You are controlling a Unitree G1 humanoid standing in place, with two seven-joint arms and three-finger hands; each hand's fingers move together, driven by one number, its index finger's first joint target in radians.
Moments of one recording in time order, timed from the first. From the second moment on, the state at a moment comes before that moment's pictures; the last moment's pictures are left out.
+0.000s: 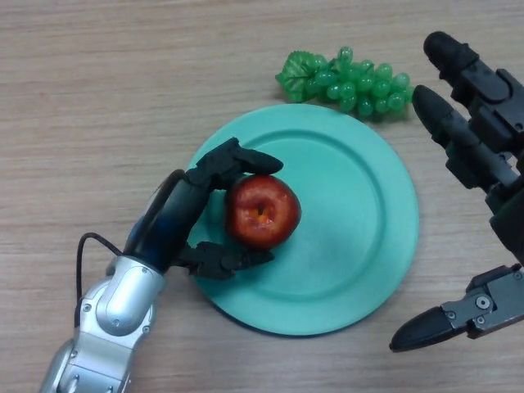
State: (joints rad) left arm -0.22 0.18 -0.15 0.12 0.29 -0.24 -0.10; right arm 0.01 -0.25 -0.08 -0.96 0.20 0.56 0.28
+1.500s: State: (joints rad) left arm -0.02 0.29 0.28 -0.70 -0.22 0.38 -0.18; right arm -0.15 -0.29 -0.08 -0.88 0.24 0.61 0.23
